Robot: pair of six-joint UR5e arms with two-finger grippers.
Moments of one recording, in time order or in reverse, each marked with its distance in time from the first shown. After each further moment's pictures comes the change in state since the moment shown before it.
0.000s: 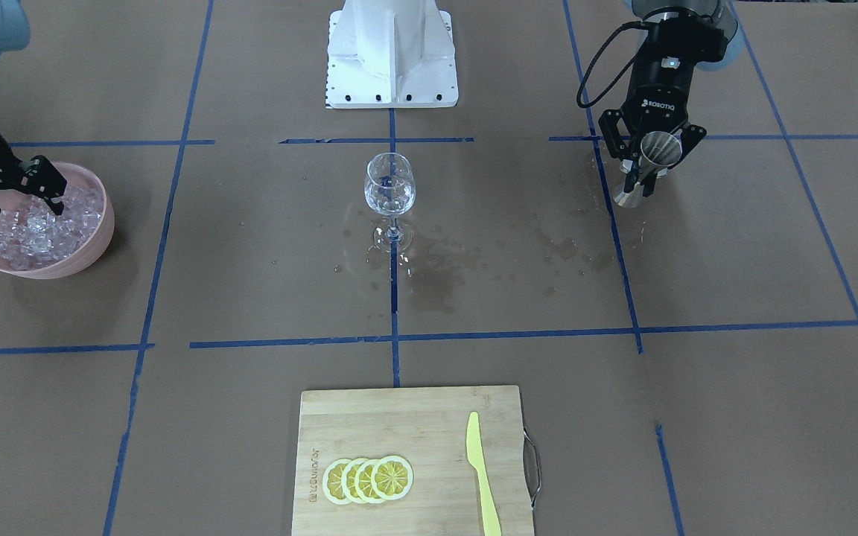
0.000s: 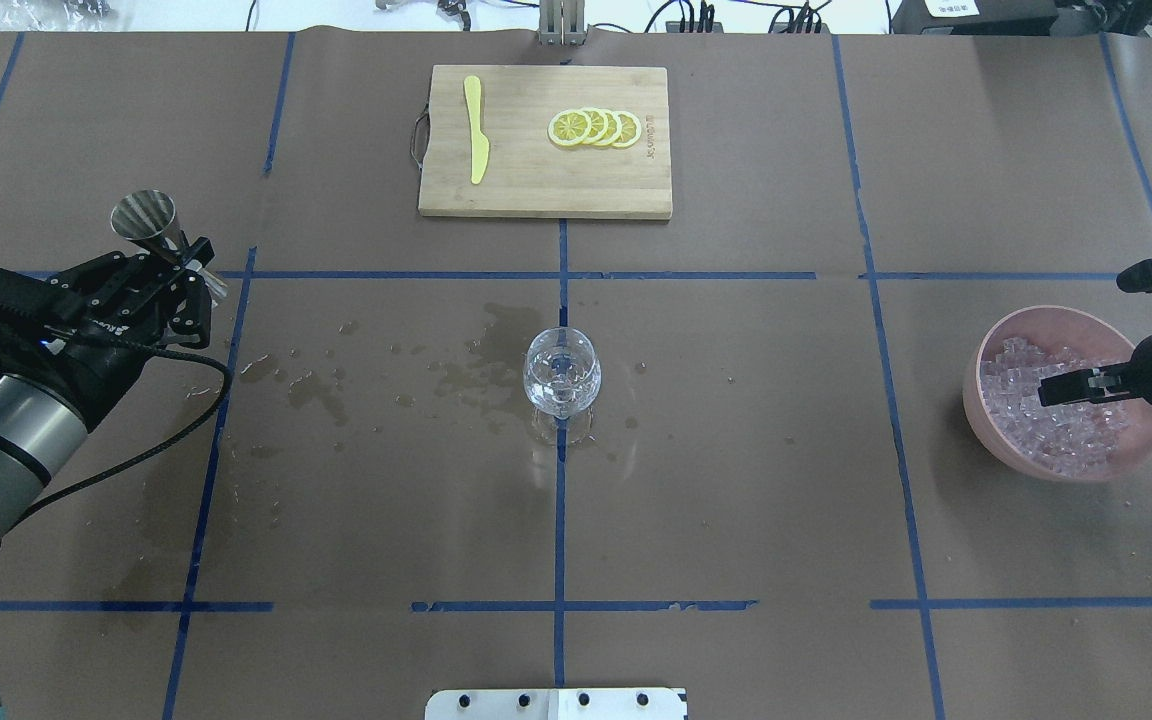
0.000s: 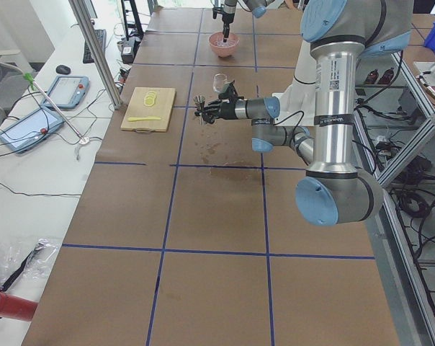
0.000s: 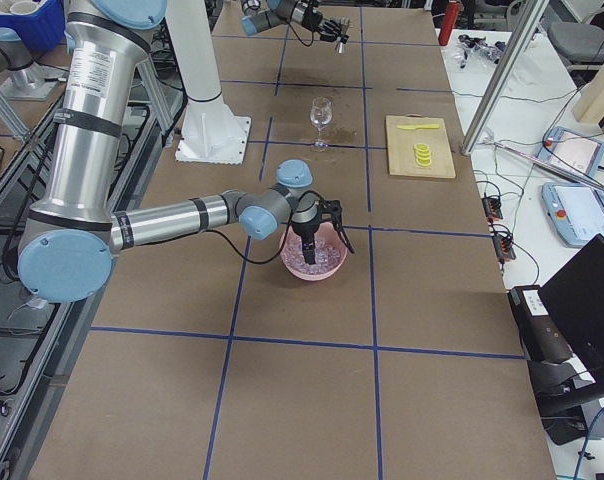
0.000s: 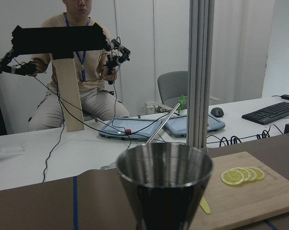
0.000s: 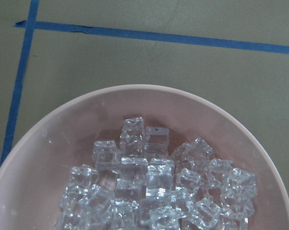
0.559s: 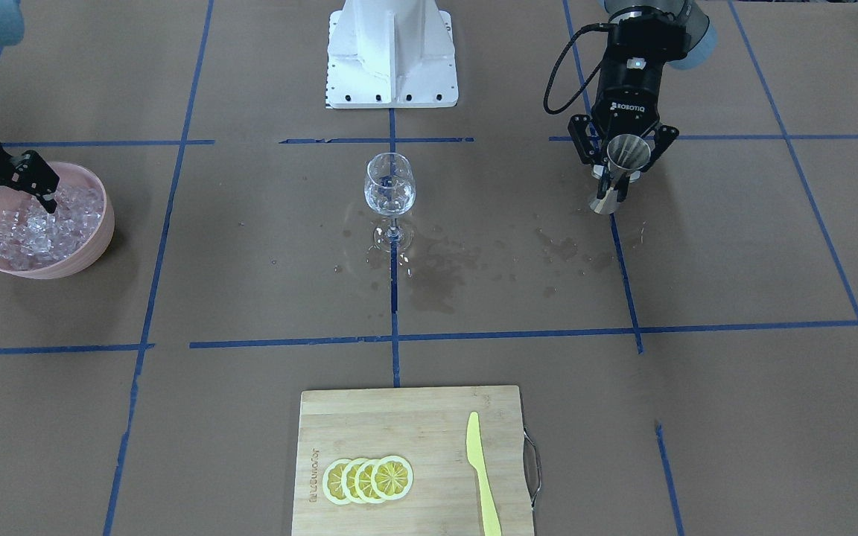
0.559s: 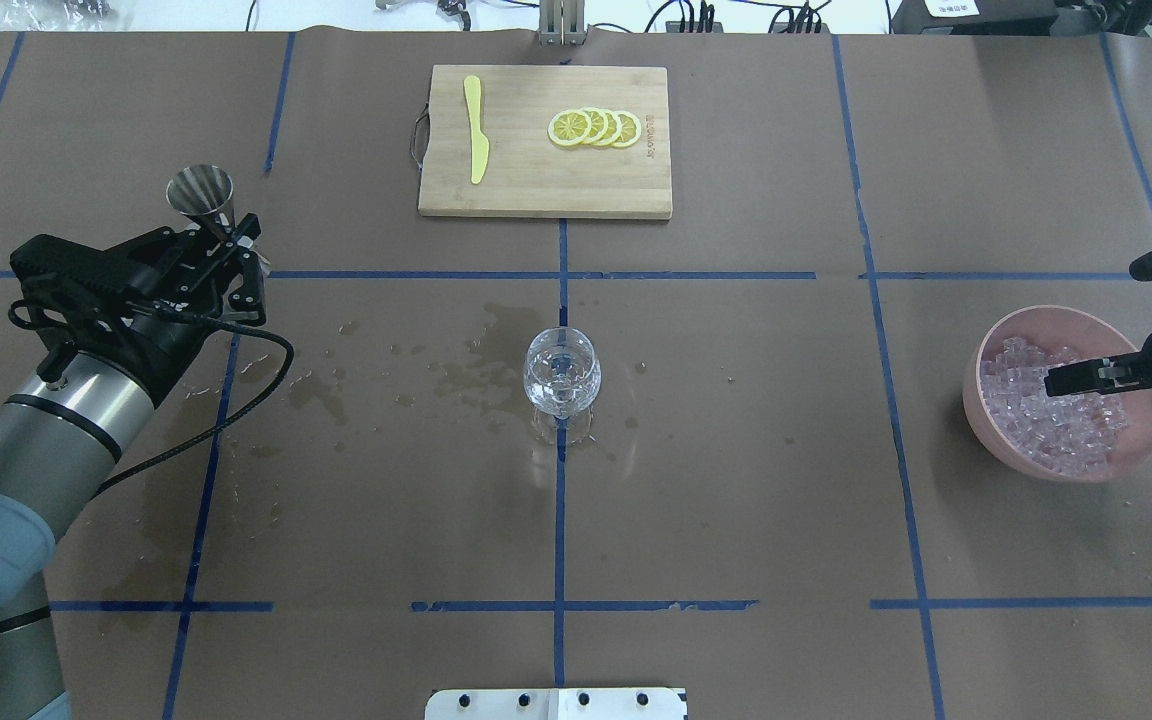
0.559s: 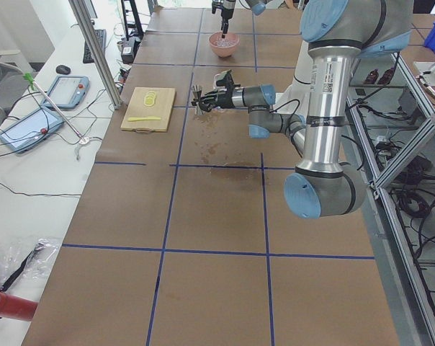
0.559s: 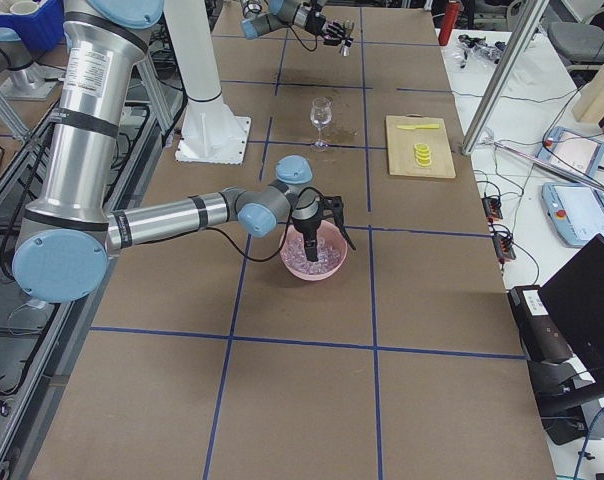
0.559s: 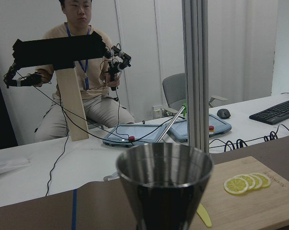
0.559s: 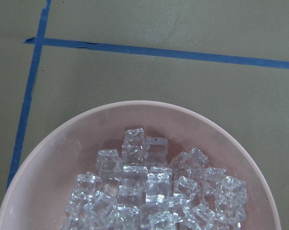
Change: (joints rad) left arm 0.000 -0.113 -0.011 0.144 0.032 0.021; right arm 0.018 -0.005 0.024 -0.001 0.000 -0.007
